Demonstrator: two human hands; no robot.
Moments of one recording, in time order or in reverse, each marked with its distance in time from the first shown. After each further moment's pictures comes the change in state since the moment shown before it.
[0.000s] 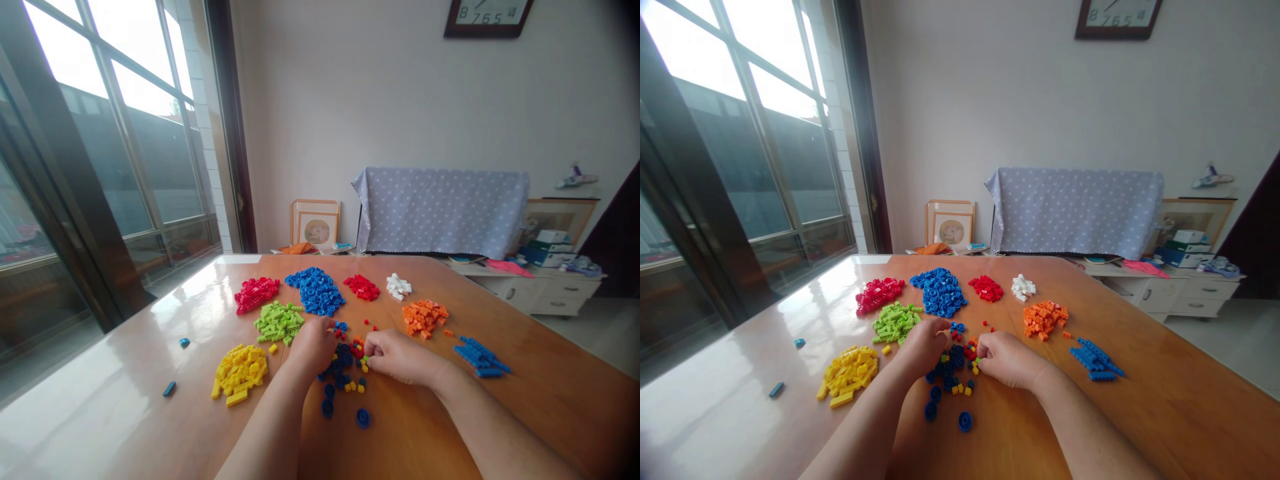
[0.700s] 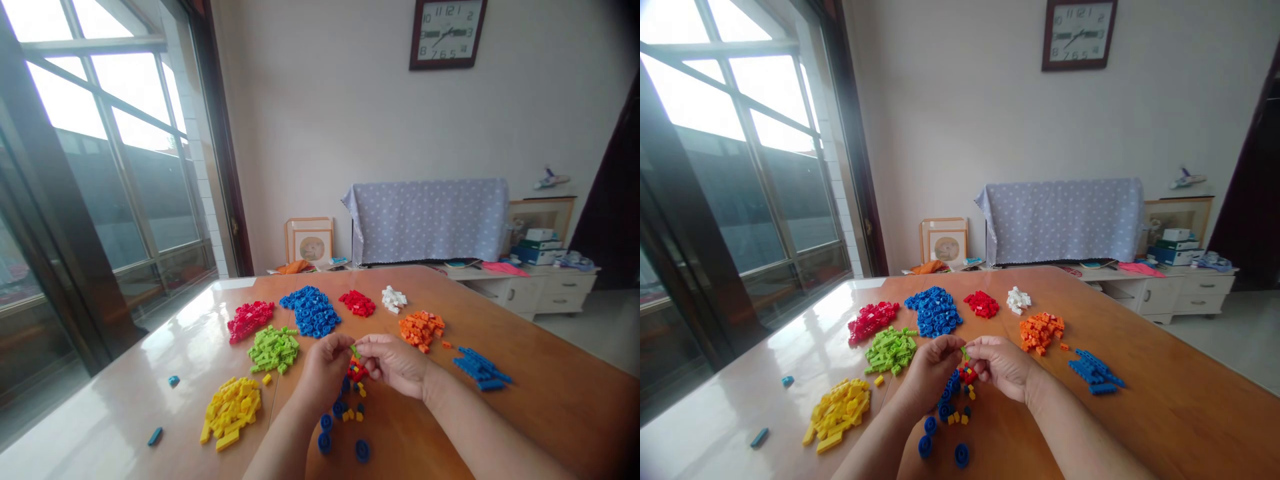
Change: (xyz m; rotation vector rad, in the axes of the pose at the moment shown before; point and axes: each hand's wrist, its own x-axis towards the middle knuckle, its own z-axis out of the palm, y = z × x) left_hand -0.006 0.025 0.021 -0.825 0.002 0.235; right_hand 0.011 -0.011 -0.002 1.260 -0.023 0.142
